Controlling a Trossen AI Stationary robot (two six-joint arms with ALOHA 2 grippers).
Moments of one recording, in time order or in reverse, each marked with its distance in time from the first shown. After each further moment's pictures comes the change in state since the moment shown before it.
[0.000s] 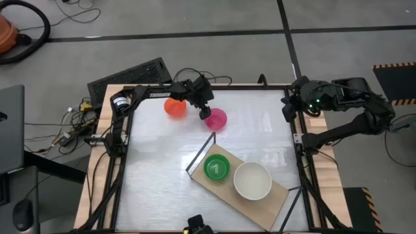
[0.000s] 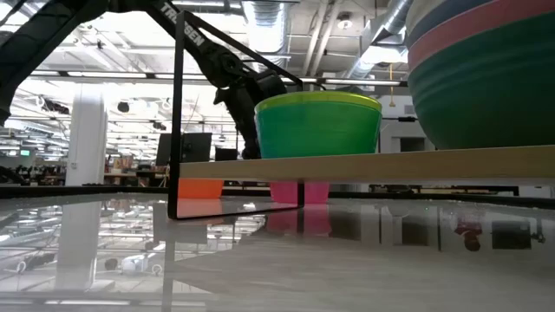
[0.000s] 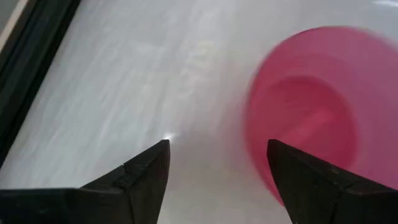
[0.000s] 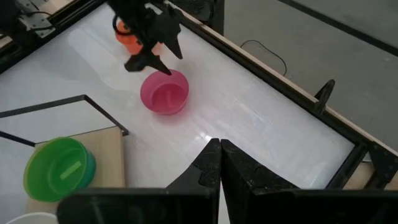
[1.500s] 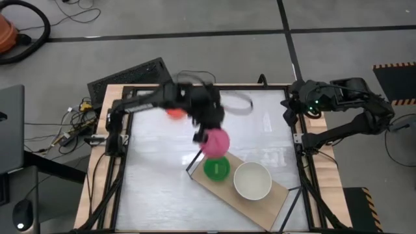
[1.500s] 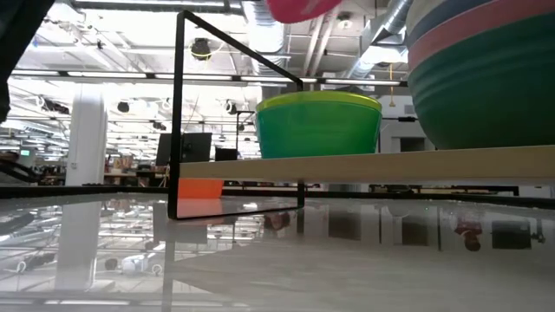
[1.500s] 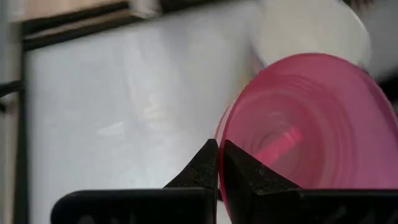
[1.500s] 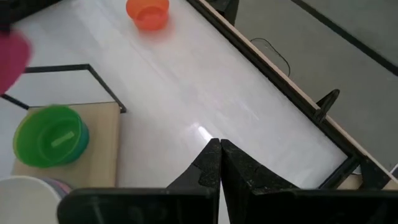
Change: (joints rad) left arm -0.430 -0.098 0.819 -0.777 0.015 0.124; right arm 0.003 0.005 0.000 -0.019 -0.044 -0.137
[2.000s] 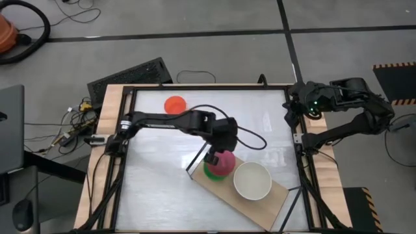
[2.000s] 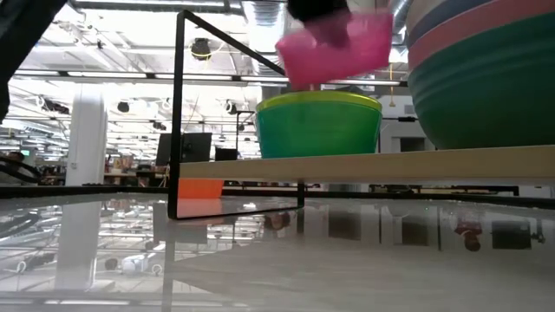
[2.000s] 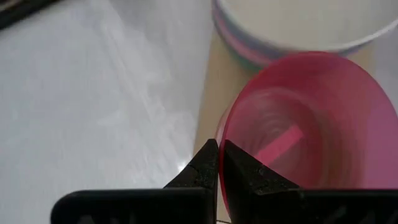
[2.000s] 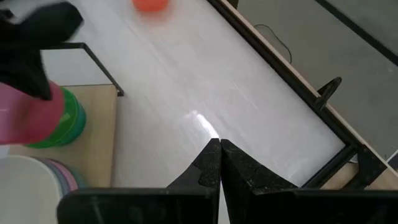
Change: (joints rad) left arm -0.154 0.153 -0.126 0.139 -0.101 0.080; right arm 0.000 0.000 0.000 -0.064 -0.030 -0.003
